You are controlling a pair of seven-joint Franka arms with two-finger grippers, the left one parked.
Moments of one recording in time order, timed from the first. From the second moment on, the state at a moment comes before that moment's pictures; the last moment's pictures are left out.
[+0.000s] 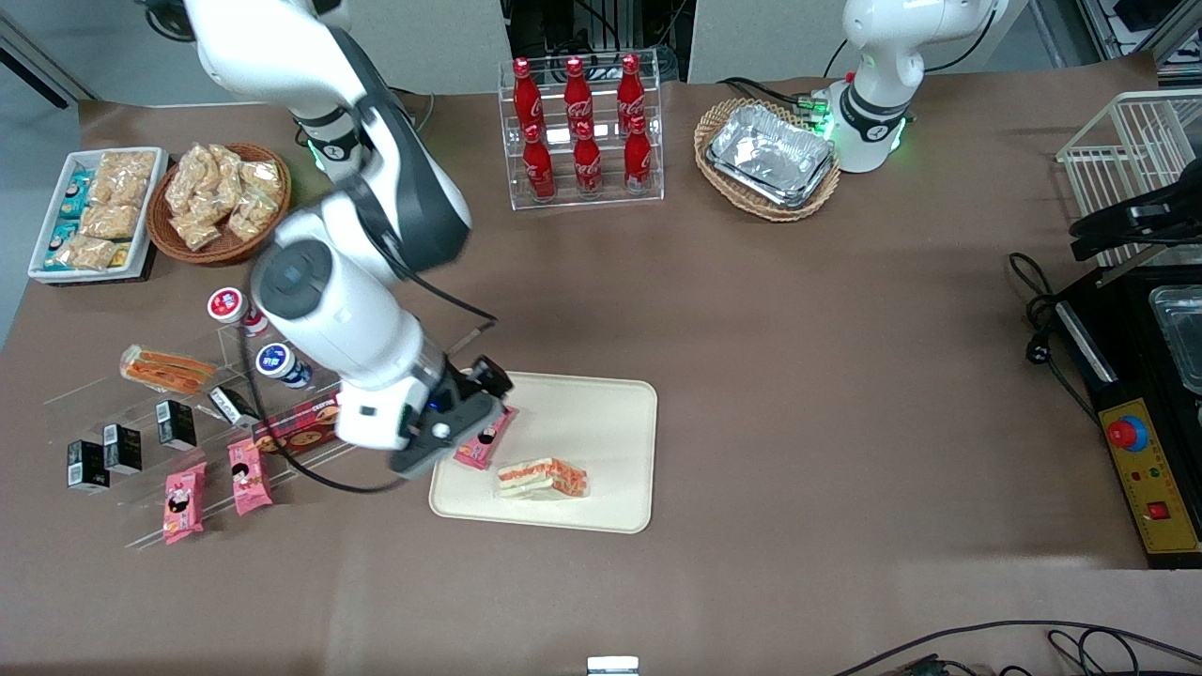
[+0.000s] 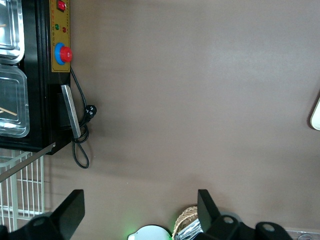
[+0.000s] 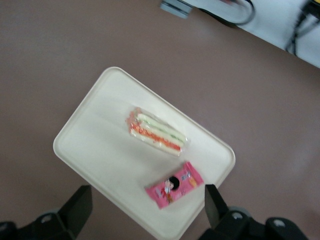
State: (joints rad) arm 0.69 0.47 -0.34 -1.35 0.28 1.98 -0.17
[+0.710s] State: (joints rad) arm 0.52 0.17 -0.37 -1.36 0.14 1.54 0.25
